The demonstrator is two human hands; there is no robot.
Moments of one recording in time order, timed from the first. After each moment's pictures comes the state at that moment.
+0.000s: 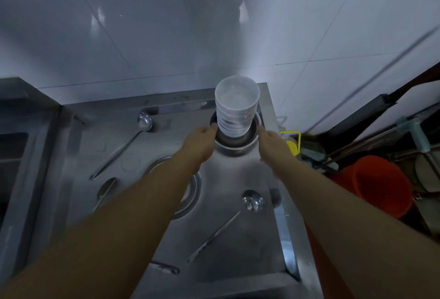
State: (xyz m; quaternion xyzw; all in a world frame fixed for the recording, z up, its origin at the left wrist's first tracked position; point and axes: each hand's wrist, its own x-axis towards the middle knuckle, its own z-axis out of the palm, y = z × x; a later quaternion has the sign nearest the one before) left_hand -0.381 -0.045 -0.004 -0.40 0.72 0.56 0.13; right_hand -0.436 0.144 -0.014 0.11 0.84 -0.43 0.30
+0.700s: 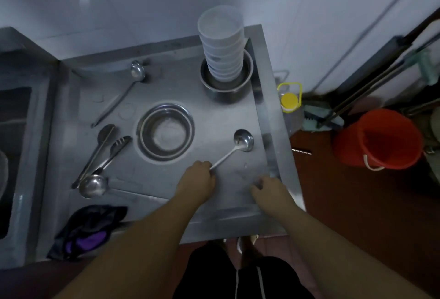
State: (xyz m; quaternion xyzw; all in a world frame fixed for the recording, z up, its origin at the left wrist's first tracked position) left_hand -0.163 0.059 -0.096 -0.21 0.91 0.21 0.30; right_hand -0.207 0.279 -0.102 0.00 0.88 -0.24 0.42
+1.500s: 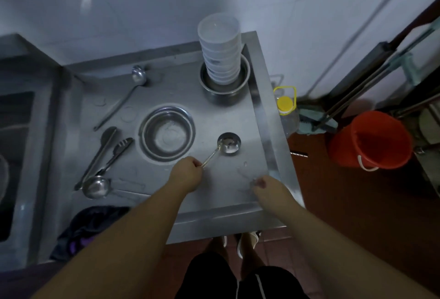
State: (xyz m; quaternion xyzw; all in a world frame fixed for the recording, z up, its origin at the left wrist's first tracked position) left_hand -0.161 0.027 -0.075 -0.35 0.84 0.33 0.24; right_hand -0.191 0.282 -0.093 0.03 0.87 -0.28 0.40
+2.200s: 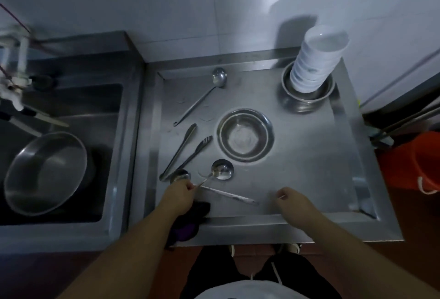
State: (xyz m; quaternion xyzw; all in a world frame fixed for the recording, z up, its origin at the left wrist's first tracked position) left_hand 0.007 -0.218 -0.083 -0.38 0.83 0.31 0.27; right_hand -0.111 0.095 -0.070 0.01 0.87 -0.24 0.43
